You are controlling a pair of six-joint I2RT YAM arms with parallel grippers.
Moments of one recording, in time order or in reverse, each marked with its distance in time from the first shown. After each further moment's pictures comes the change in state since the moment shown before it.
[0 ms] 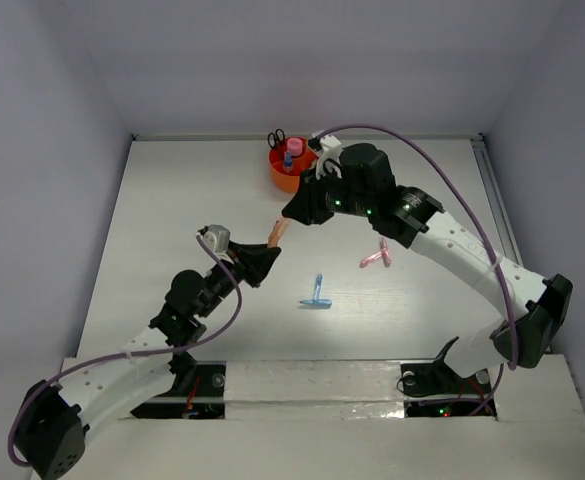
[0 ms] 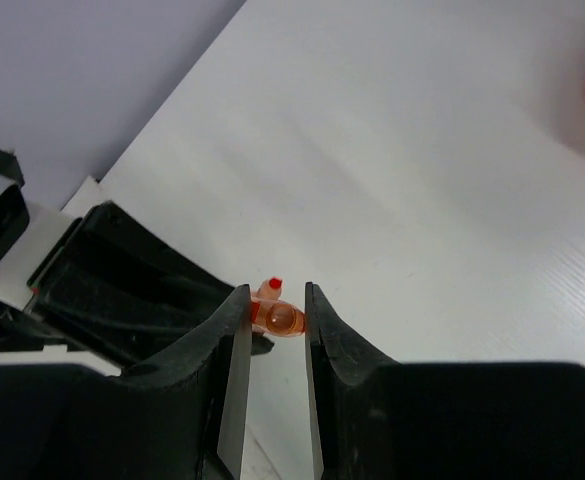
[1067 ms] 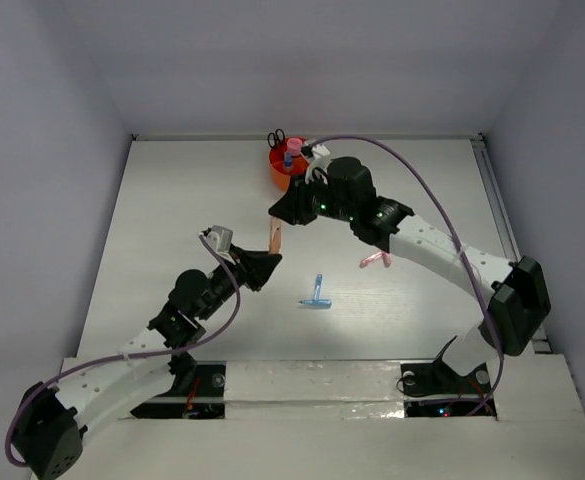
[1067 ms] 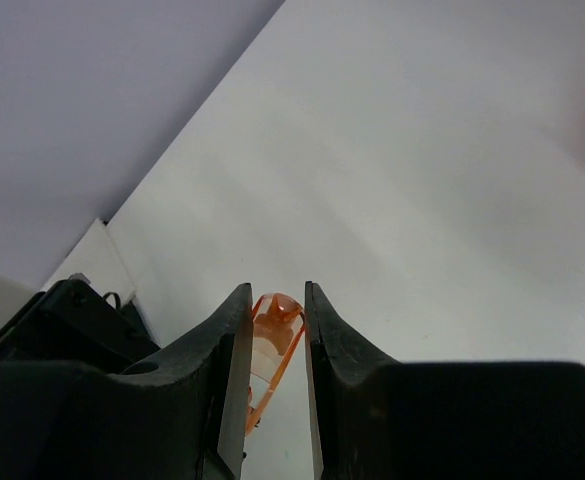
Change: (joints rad) left arm -0.020 -0.023 0.009 -0.116 -0.031 -0.072; right arm -0.009 0.114 -0.144 0.330 -0.067 0.075
